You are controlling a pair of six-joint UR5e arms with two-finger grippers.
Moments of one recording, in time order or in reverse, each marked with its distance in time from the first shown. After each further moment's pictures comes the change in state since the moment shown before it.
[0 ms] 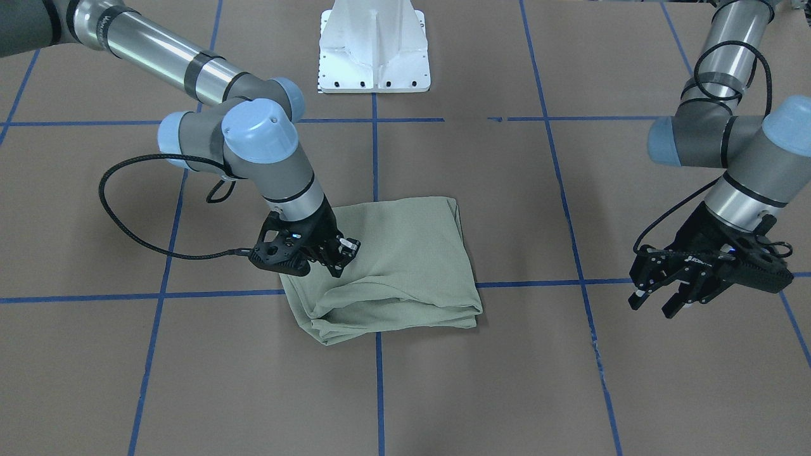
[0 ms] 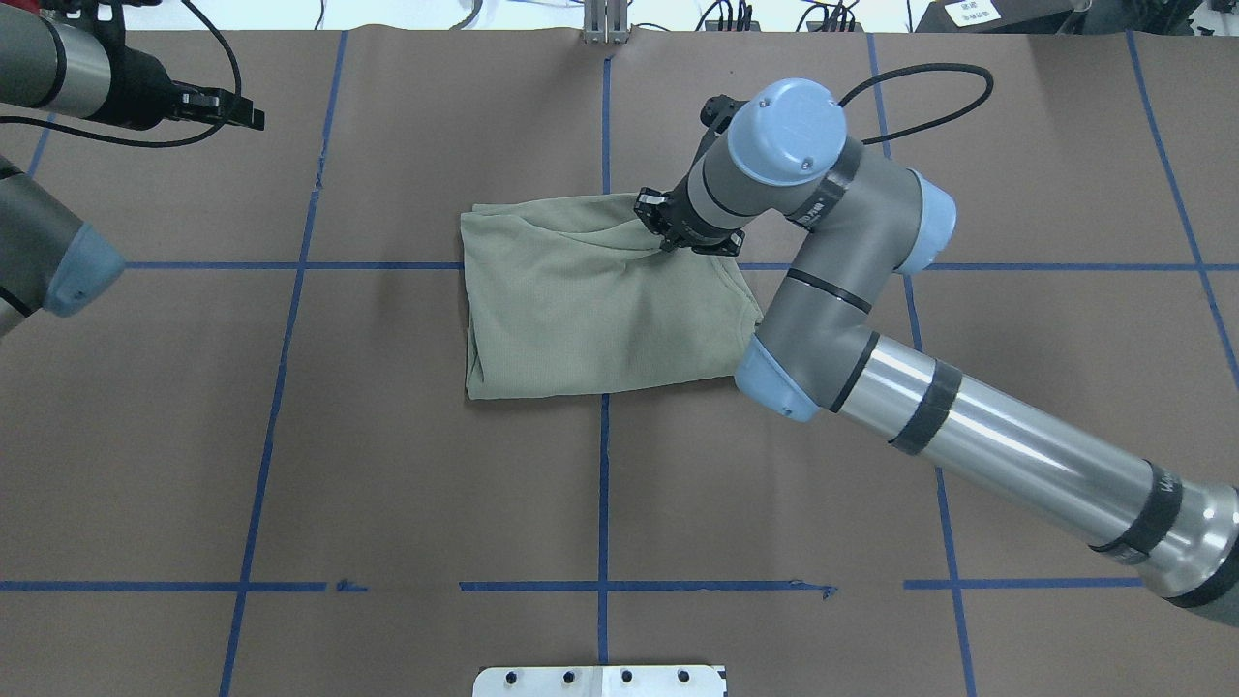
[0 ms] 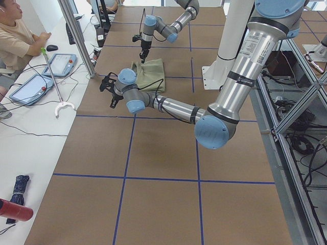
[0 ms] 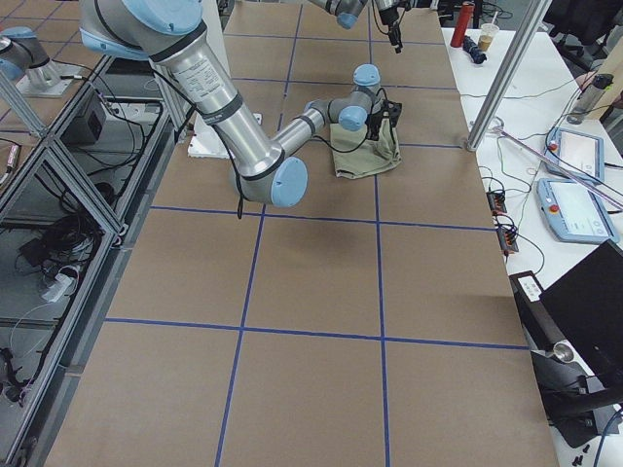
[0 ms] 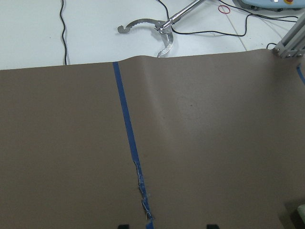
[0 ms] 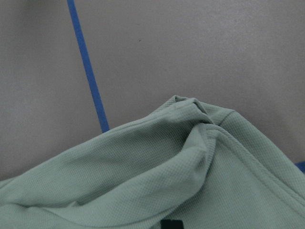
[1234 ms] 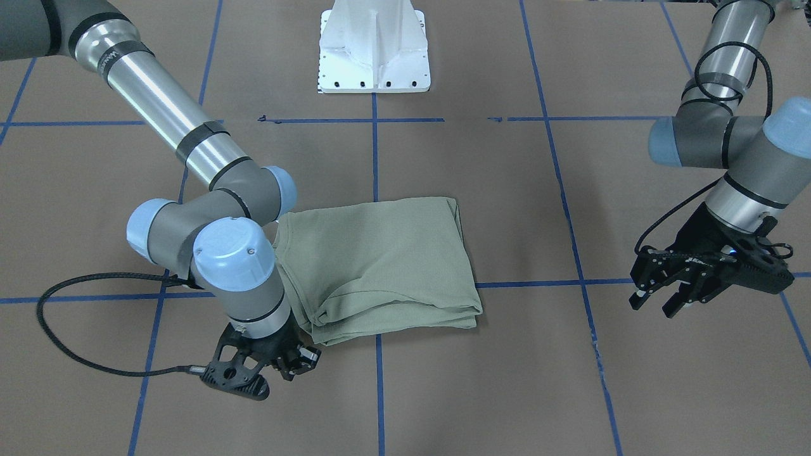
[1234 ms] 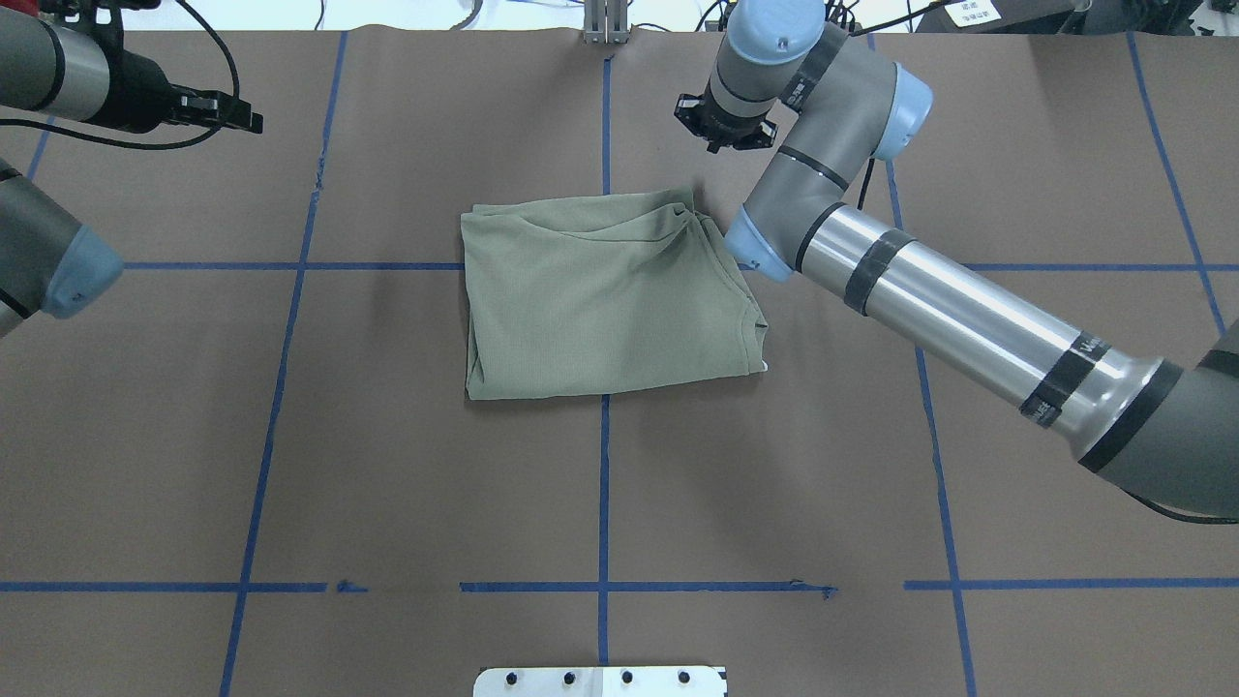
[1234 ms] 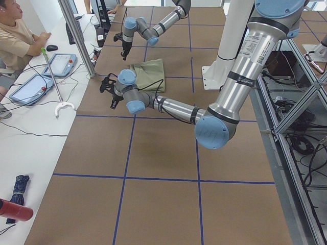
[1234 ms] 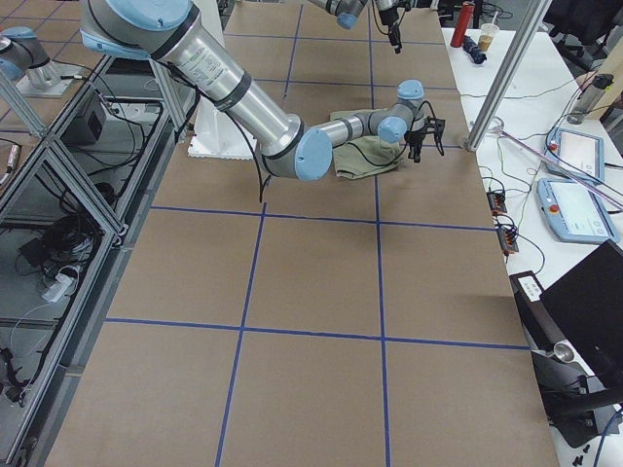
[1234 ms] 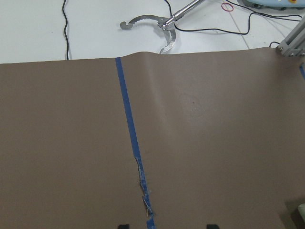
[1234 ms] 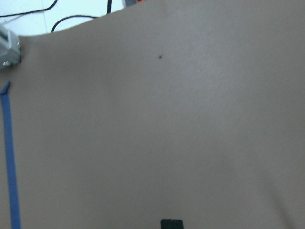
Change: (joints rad) left arm 0.000 0.003 0.007 0.003 -0.005 -0.009; right arm 0.184 0.164 -0.439 0.121 0.009 -0.233
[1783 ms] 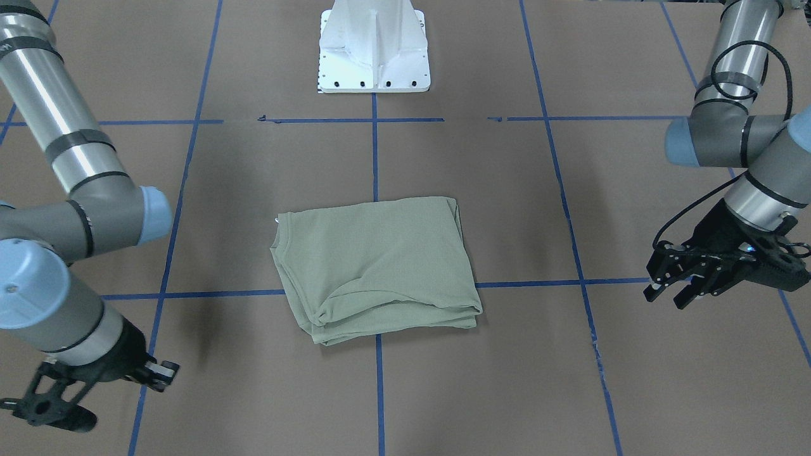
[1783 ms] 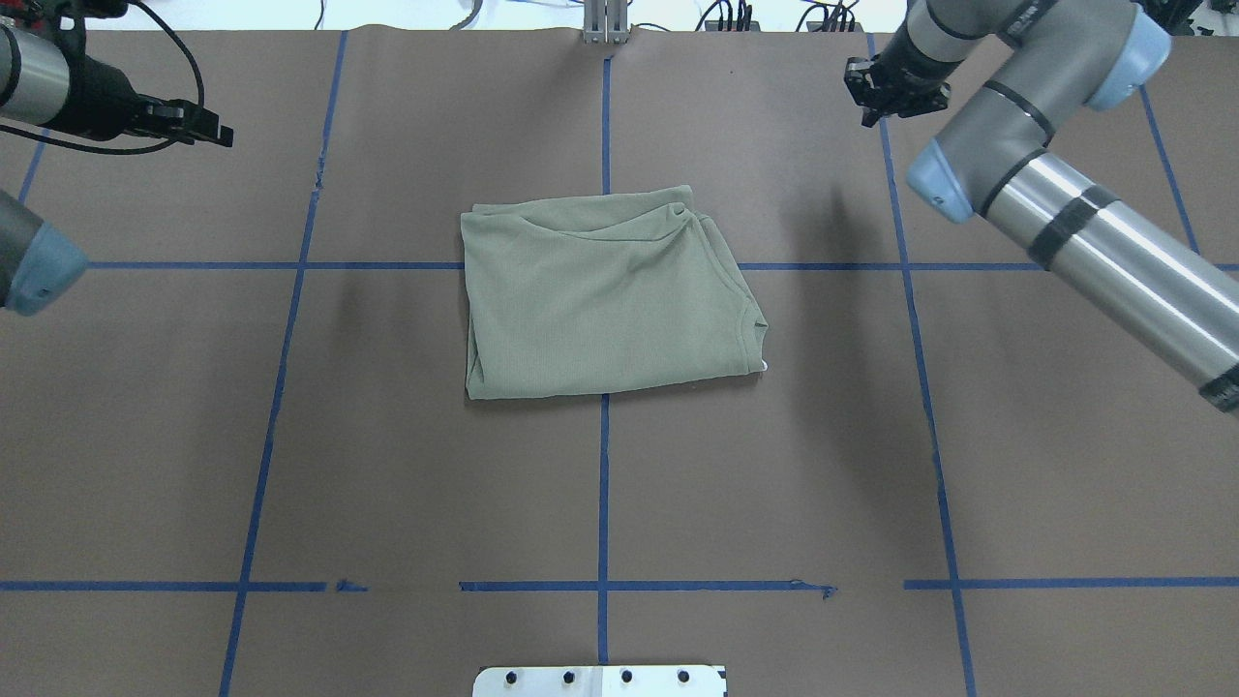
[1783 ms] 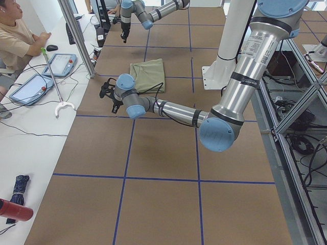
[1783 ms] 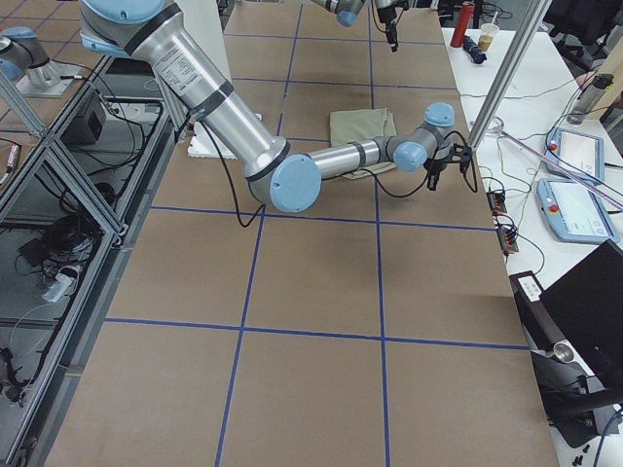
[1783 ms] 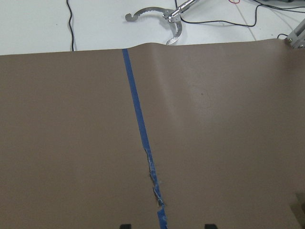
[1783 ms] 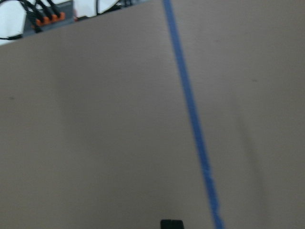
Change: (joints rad) left arm -0.060 0.047 0.006 0.000 -0.125 0.031; right arm 0.200 -0.294 0.260 -0.118 0.239 -0.261
